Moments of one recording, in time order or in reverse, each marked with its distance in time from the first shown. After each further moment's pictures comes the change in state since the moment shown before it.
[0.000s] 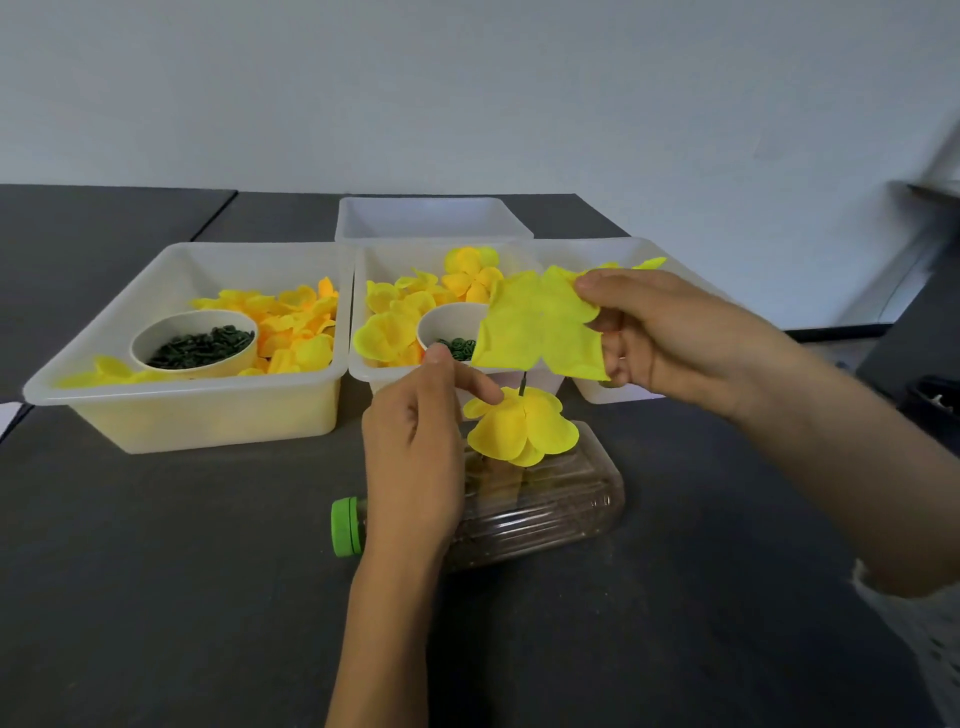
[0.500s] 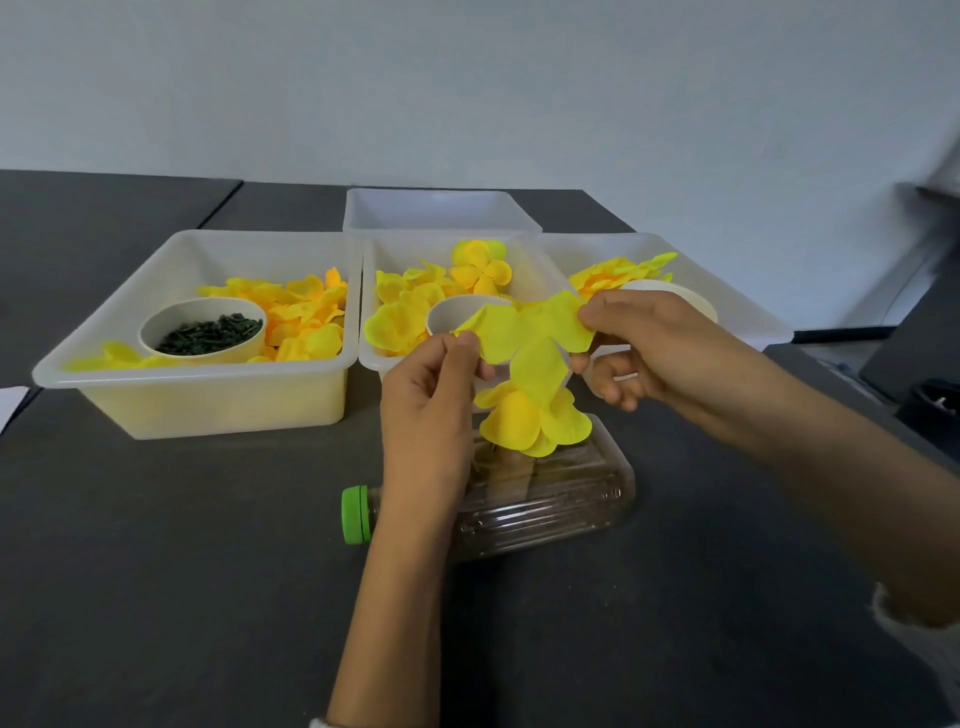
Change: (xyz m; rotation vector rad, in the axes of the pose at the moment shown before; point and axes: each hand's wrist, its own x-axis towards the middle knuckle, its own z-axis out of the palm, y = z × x) left_hand 0.011 0.002 0.002 -0.179 0.004 -0.128; right_hand -0.008 0.020 0.008 -0.263 0.070 -0.052
